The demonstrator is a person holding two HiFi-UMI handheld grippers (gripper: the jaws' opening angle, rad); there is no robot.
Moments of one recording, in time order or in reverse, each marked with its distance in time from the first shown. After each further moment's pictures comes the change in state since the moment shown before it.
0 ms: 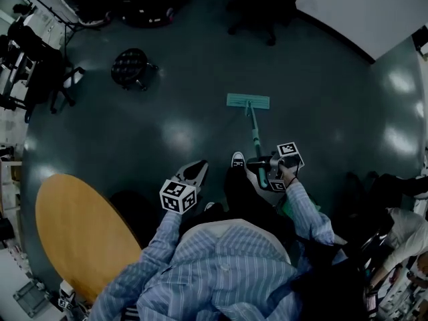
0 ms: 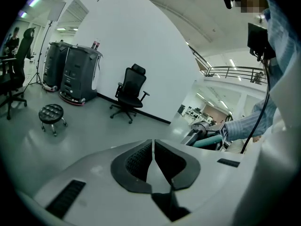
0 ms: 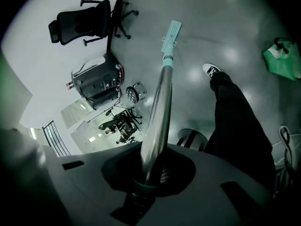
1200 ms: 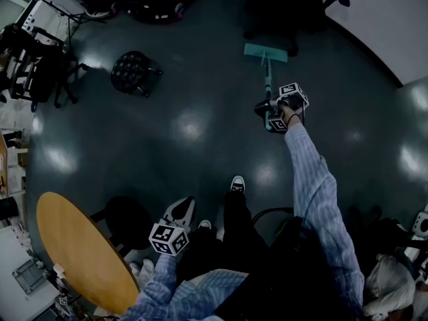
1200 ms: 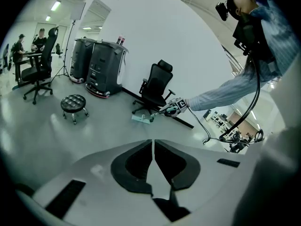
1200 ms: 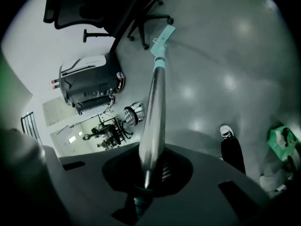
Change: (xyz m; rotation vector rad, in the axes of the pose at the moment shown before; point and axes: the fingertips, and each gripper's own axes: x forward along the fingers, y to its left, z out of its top) left arm 0.089 0.057 0.046 -0.194 0.022 0.274; right arm 0.034 0.229 0.398 -0.155 -0.058 -0.230
